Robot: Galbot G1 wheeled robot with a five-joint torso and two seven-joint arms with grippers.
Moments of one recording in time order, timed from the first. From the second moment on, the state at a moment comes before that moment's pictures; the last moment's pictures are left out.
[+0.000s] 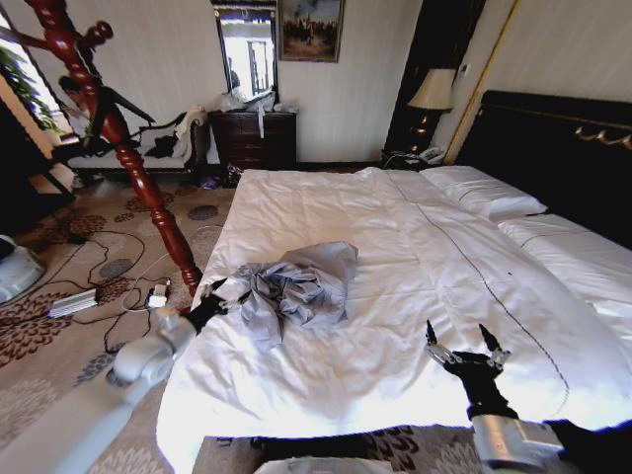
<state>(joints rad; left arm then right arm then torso) 1.07 -0.62 -0.22 -1.87 -0.80 0.07 0.17 -2.02 1.54 0.80 2.48 0.09 0.04 0.06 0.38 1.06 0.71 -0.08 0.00</state>
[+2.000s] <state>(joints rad) 0.28 -1.03 0.55 -1.18 -0.80 0.04 0.26 -2.05 1.58 0.84 2.50 0.08 0.04 0.08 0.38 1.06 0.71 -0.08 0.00</state>
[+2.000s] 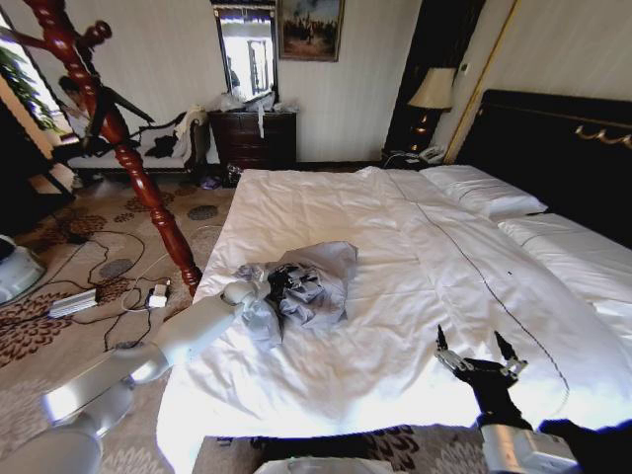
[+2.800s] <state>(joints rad) 0.32 -1.01 0.53 -1.21 -0.78 0.02 0.20 -2.03 1.56 0.85 2.50 0.10 0.03 0.08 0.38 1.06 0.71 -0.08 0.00</state>
